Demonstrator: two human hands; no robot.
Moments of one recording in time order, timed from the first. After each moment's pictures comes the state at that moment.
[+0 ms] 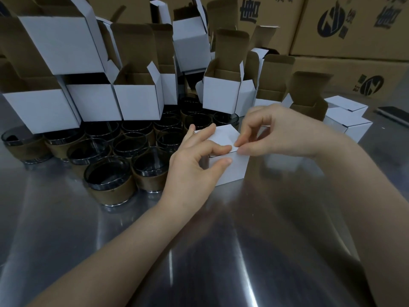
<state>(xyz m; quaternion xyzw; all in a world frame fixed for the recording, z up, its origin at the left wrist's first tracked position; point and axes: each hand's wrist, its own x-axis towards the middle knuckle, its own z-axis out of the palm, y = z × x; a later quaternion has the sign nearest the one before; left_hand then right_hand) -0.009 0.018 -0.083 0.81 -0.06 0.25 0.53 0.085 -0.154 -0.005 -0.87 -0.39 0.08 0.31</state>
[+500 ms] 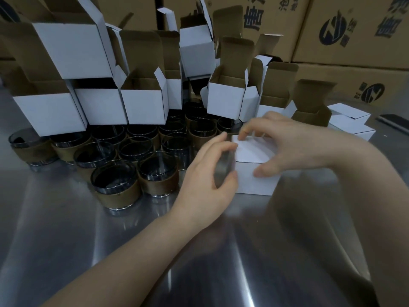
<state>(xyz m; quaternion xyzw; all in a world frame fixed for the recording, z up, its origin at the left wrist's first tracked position) -0.013 0.010 -0.091 0.81 -0.11 0.23 0.53 0.067 -0.154 0.008 -0.94 -0.32 0.09 0.10</state>
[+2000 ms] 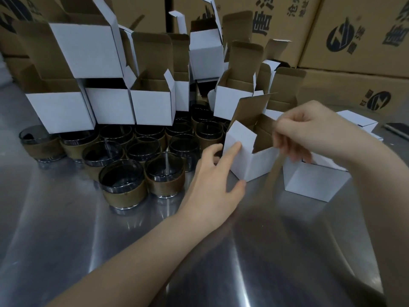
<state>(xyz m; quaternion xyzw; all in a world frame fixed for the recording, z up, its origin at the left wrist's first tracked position) -0.005 0.013 -0.102 0.89 -0.07 0.18 0.40 0.069 -0.157 0.016 -0.91 -0.23 0.01 0.34</state>
